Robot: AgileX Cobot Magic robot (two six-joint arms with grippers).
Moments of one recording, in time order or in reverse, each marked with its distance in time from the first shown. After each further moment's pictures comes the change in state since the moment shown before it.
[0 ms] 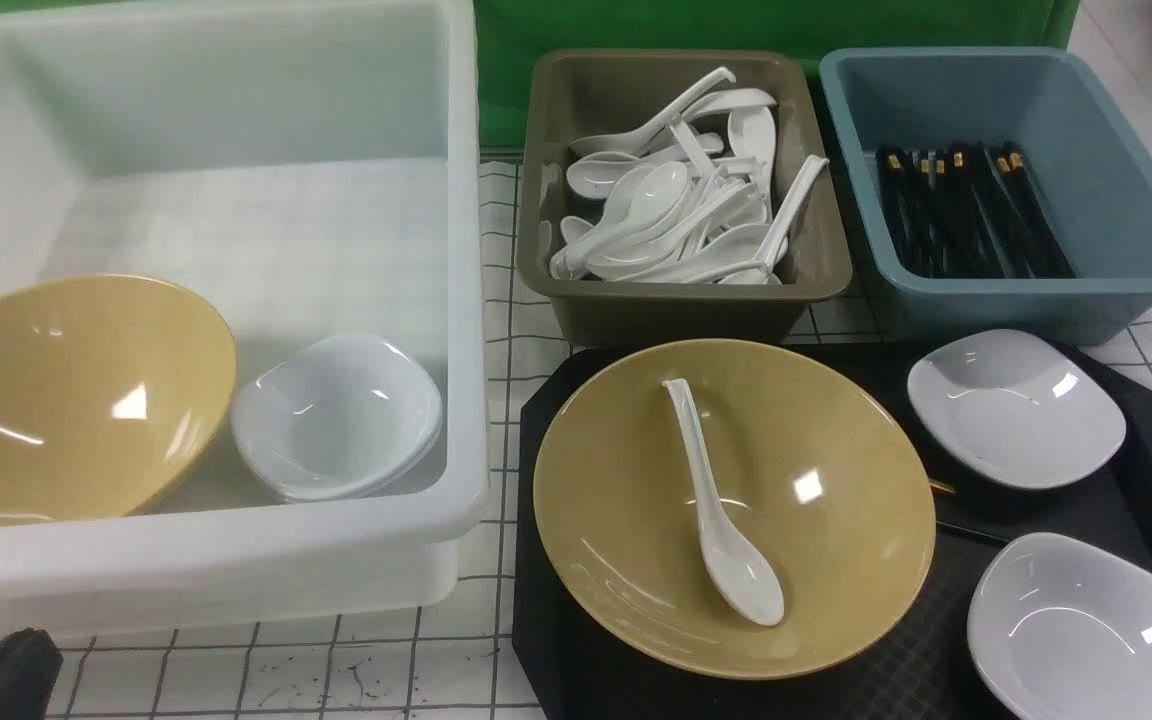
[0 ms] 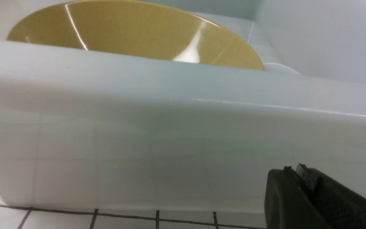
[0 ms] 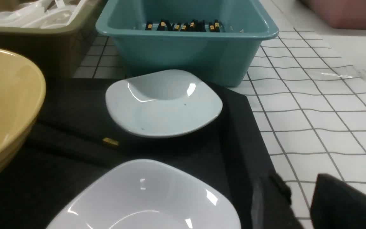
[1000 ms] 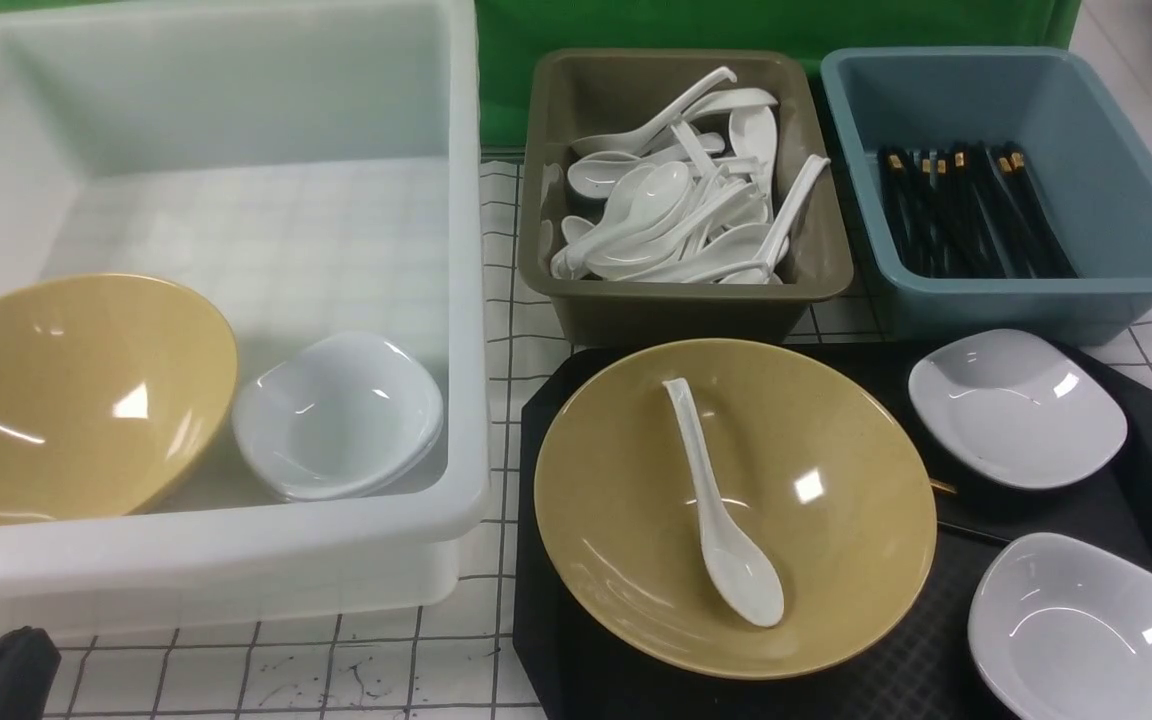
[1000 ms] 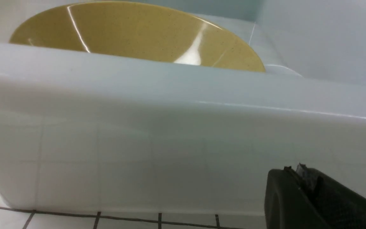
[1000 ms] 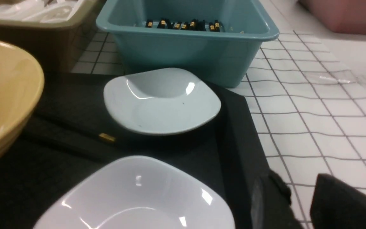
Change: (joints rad) right arm 0.000 0.000 0.000 -0.017 0.000 -0.049; left arm 0.000 0.000 0.000 0.012 -0.012 0.001
